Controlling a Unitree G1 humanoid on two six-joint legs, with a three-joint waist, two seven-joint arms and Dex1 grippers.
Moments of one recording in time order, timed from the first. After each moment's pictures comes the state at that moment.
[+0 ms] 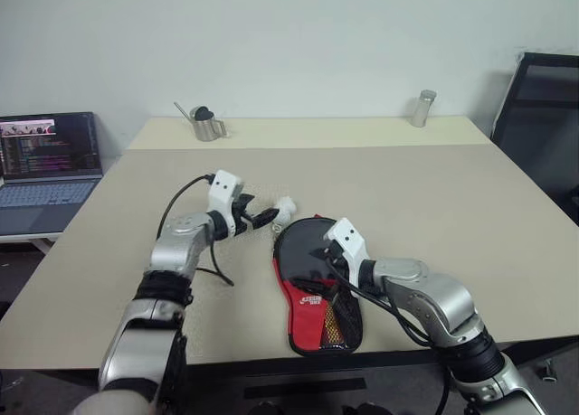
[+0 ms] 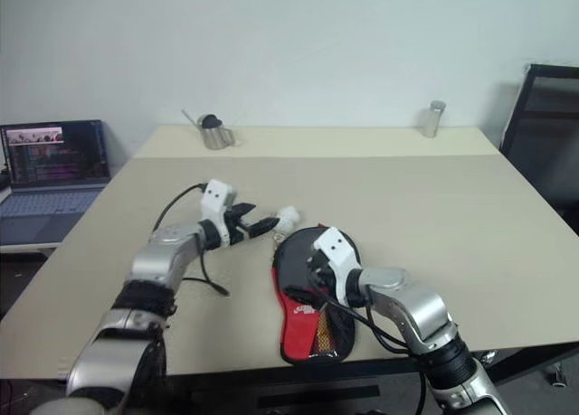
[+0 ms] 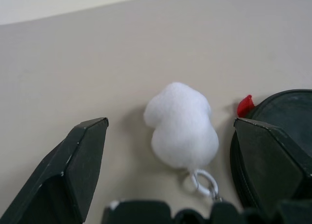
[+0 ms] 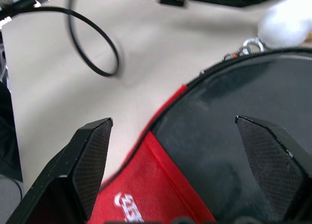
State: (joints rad) left arm -0.92 0.43 0.00 0.79 -0.18 0.24 -0.75; right arm -0.54 -0.26 0.30 -0.25 0.37 0.90 0.56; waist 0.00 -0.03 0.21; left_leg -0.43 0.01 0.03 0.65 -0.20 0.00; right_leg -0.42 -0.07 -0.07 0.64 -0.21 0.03
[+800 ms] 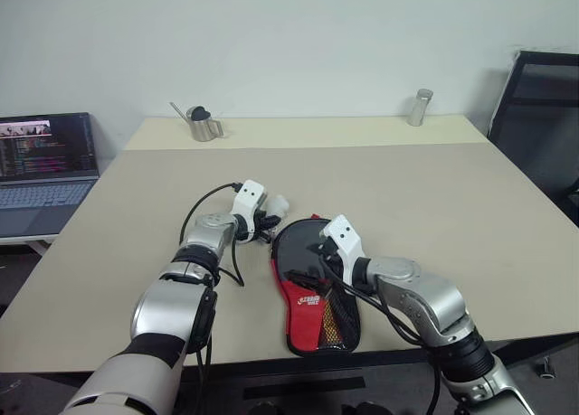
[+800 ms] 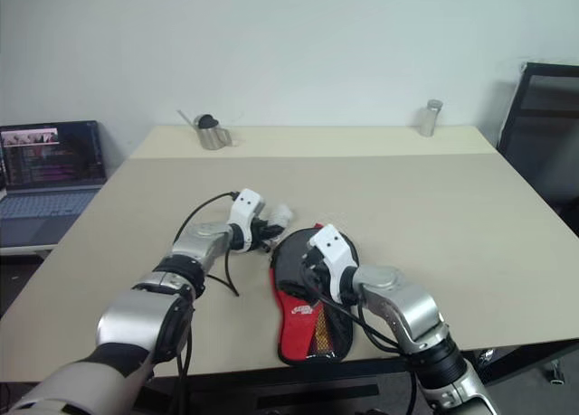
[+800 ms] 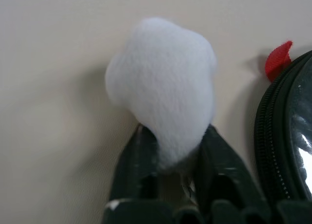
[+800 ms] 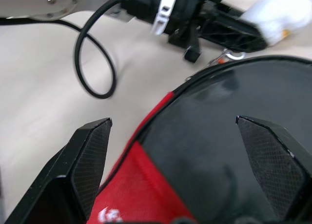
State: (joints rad) left arm -1.13 0.35 0.00 1.29 0.00 0.10 -0.71; right arm -0.56 -0.22 0.30 -0.21 0.31 0.87 0.51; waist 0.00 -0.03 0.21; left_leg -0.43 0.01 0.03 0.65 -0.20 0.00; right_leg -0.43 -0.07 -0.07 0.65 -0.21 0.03
